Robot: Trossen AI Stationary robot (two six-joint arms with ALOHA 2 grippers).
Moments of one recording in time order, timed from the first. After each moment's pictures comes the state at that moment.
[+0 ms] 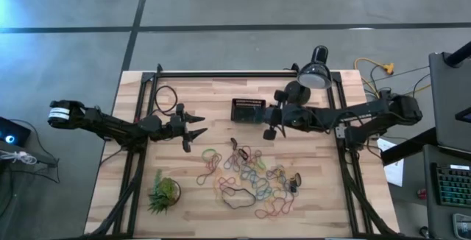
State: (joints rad) left arm 0.01 1.04 0.08 1.04 -0.21 -0.01; right arm -0.05 1.37 0.71 0.23 0.41 -0.28
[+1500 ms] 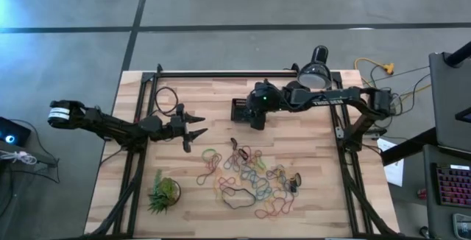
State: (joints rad) left arm 0.01 1.05 0.07 1.01 -0.21 0.01; right arm -0.26 1.67 1.07 -0.13 0.00 -0.21
